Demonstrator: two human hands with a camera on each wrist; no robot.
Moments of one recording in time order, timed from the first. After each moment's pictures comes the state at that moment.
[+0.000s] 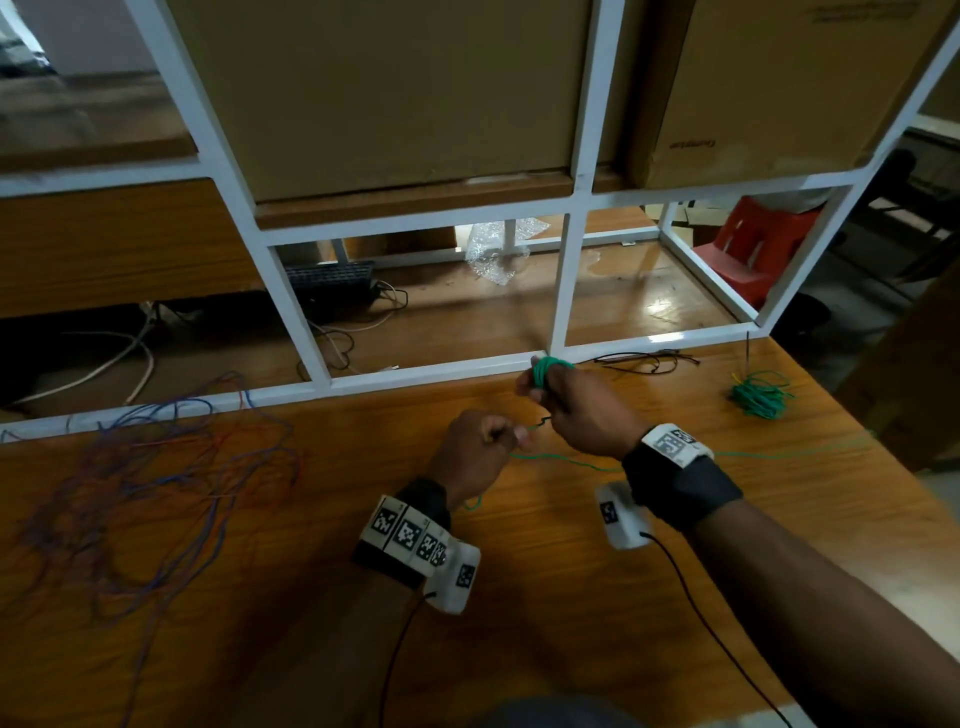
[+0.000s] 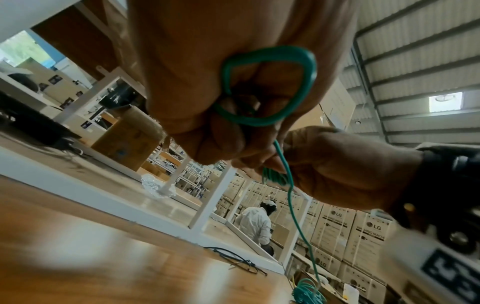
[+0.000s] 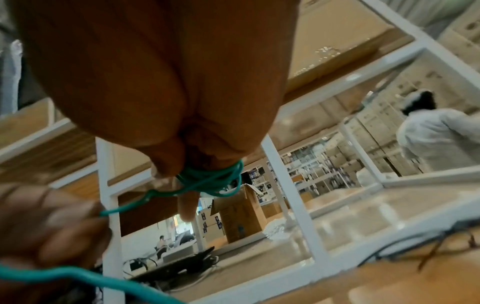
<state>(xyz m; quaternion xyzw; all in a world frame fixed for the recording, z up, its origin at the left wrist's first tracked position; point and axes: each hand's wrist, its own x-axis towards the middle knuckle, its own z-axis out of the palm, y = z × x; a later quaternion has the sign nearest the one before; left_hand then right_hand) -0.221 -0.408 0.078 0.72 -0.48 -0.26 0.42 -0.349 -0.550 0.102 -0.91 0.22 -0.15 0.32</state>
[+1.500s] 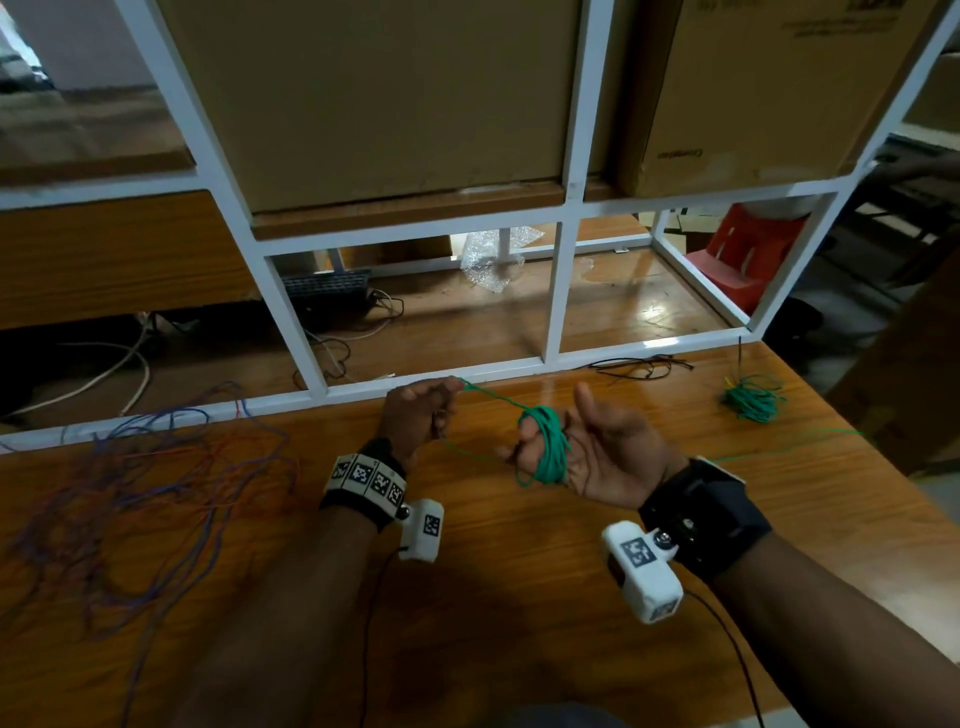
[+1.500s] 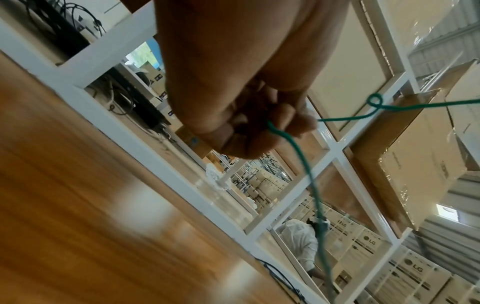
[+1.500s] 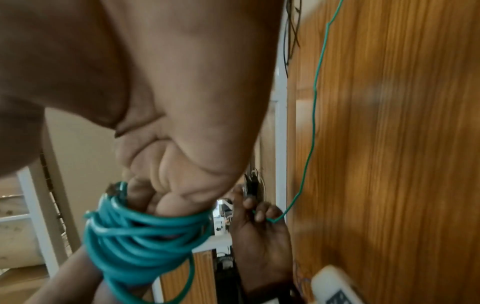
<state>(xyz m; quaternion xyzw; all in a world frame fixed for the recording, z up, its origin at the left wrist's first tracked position) -0.144 -0.425 0.060 0.63 -0.25 -0.37 0.64 -0.390 -0.511 0.120 -0.35 -0.03 0.02 0.94</state>
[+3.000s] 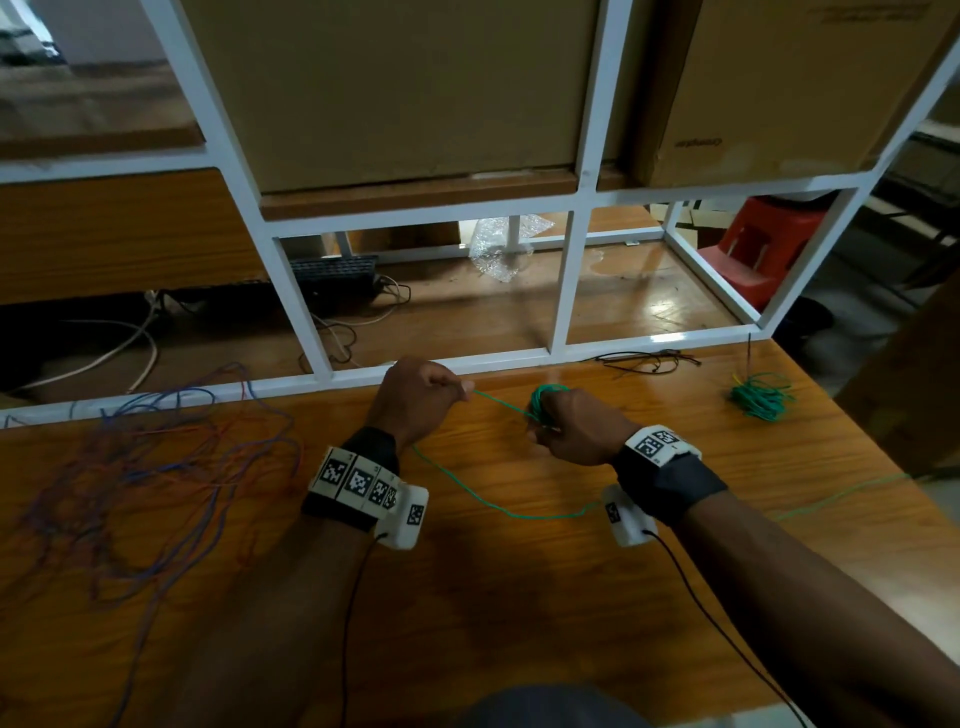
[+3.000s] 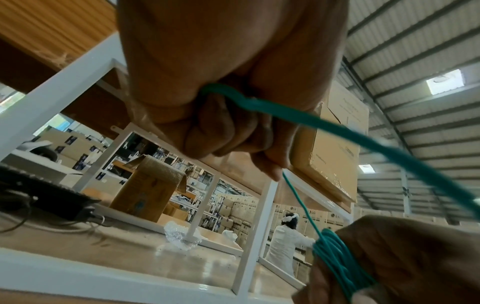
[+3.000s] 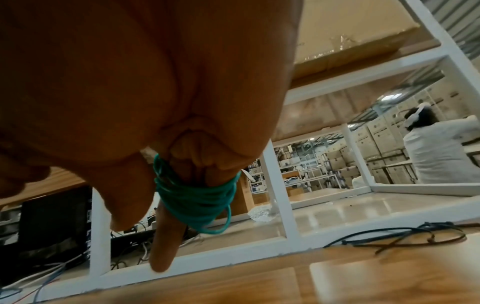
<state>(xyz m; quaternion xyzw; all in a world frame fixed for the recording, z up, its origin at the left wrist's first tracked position) -0.155 -0.404 0.110 0.78 -0.45 -0.17 0.40 -0.348 -0.554 0.082 -0.95 0.24 0.00 0.20</state>
